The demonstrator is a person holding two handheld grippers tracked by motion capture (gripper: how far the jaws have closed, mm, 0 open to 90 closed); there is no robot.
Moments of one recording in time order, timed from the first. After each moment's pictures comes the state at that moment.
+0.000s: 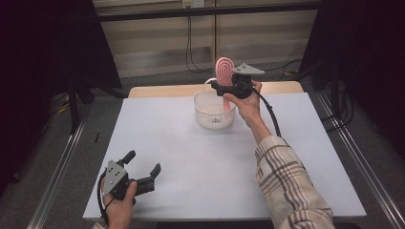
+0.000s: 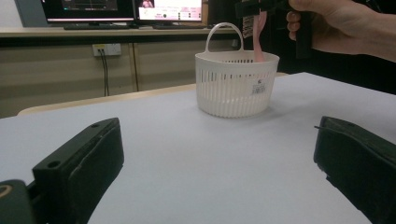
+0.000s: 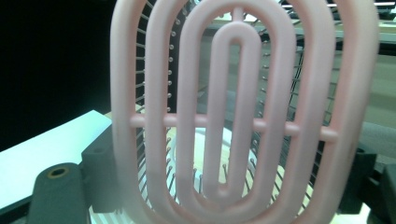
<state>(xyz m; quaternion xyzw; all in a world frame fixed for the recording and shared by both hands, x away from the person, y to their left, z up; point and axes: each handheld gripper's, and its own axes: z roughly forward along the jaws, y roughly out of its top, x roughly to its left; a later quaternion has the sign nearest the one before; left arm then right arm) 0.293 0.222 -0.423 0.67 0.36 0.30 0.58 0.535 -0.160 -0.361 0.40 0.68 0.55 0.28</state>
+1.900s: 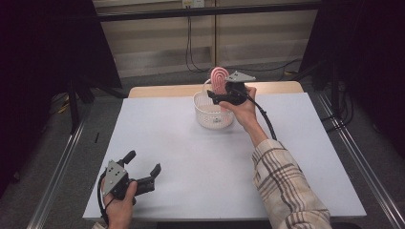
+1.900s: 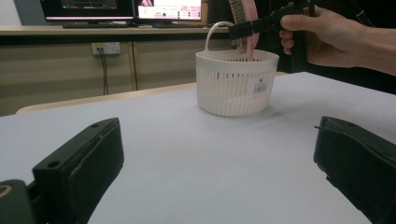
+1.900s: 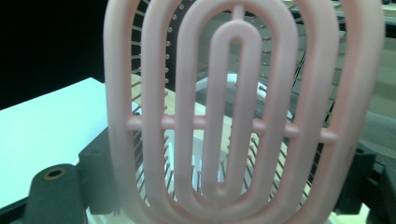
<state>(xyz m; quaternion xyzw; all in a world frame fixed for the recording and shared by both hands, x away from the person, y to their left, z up) 0.293 0.222 -0.424 0.67 0.36 0.29 0.58 0.536 -0.146 -0.385 0.39 0.71 0.52 0.28</state>
